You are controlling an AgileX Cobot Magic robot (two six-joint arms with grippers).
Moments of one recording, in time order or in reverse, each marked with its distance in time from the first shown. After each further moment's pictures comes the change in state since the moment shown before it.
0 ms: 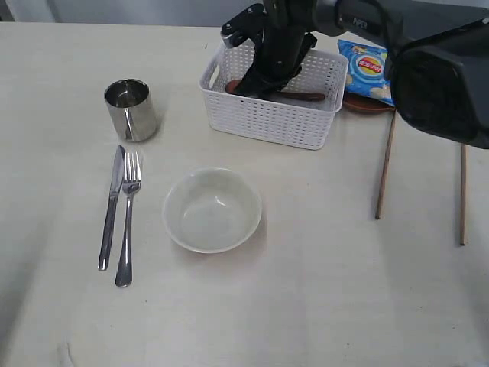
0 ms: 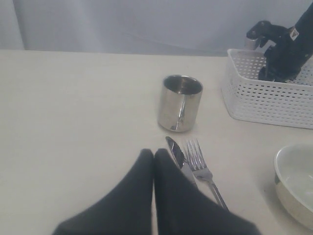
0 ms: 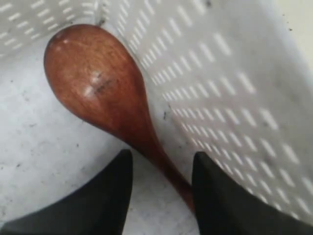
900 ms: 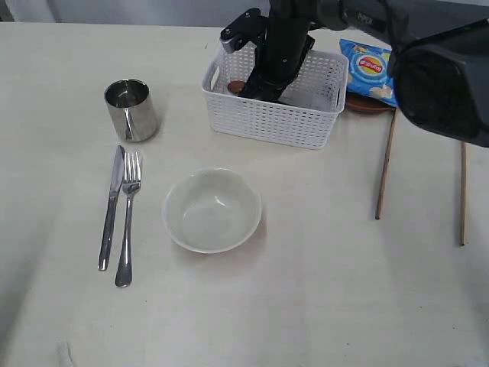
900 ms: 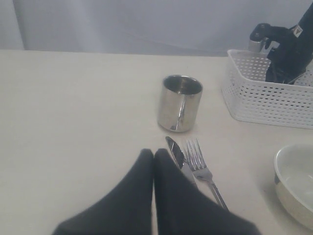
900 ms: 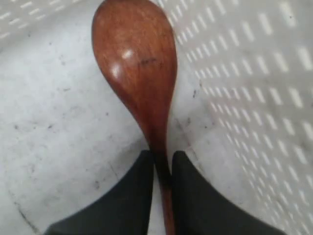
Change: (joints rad) left arm 0.000 0.000 0.000 0.000 0.000 0.000; right arm -0.006 0.021 -0.021 0.085 0.107 -0.167
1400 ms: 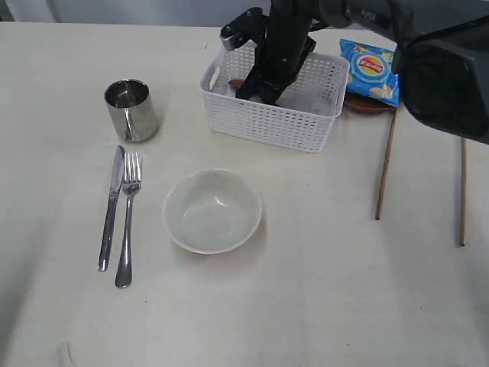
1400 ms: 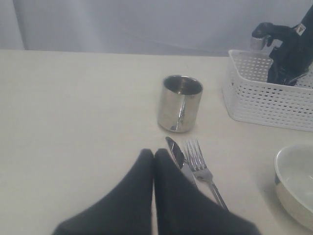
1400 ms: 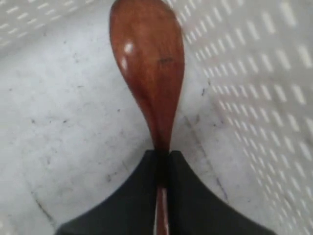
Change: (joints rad) left arm 0.000 0.000 0.000 0.000 0.000 0.000; right arm 0.000 -0.050 0.017 0.029 0.013 0.038
